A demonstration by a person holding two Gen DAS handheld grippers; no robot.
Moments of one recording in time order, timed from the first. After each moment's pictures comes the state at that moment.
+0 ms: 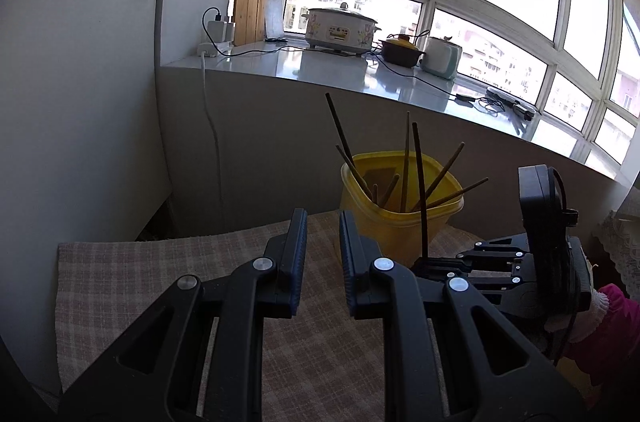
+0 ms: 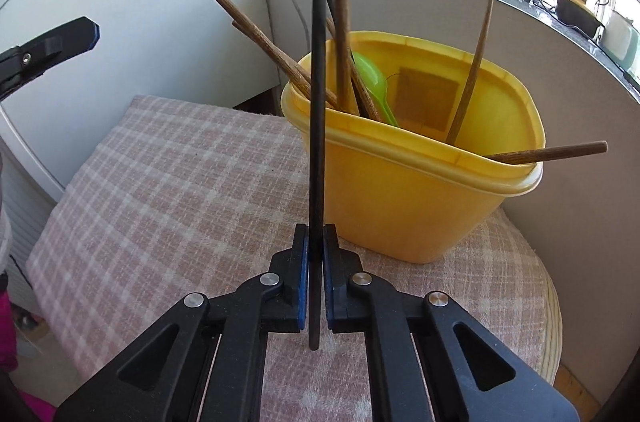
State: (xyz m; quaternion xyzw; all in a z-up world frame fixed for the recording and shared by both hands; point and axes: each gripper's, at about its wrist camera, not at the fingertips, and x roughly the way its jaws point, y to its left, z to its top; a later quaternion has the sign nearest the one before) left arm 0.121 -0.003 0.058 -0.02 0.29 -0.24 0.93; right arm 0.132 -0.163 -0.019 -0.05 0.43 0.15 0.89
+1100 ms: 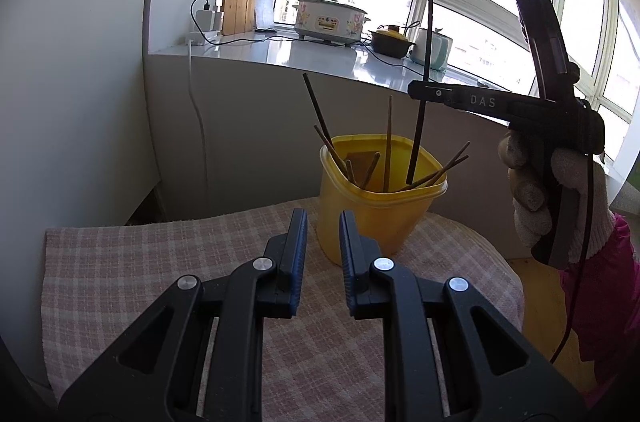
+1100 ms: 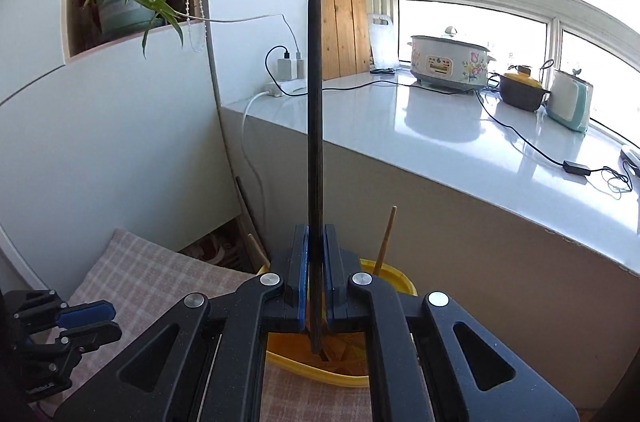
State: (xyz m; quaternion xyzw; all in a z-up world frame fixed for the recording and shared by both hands) left arm 0.109 -0.014 0.051 -0.02 0.30 -0.25 0.92; right arm 0.176 -0.191 0.096 -0.01 0.28 0.08 0.96
